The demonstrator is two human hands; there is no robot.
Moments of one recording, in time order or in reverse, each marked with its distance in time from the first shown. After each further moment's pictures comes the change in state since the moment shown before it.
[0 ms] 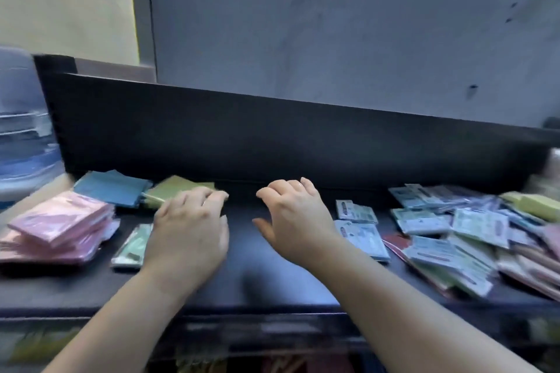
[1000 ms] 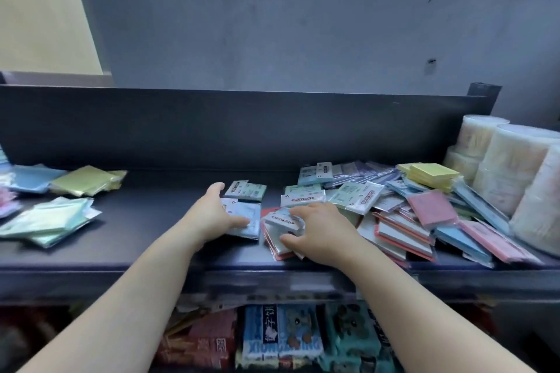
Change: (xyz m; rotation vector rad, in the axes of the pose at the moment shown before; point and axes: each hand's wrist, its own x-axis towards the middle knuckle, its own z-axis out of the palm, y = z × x) left_hand 0.017 0.244 0.060 -0.552 -0.476 -0.445; right_hand -0.165 0.246 -0.033 0.272 -0.293 0.247
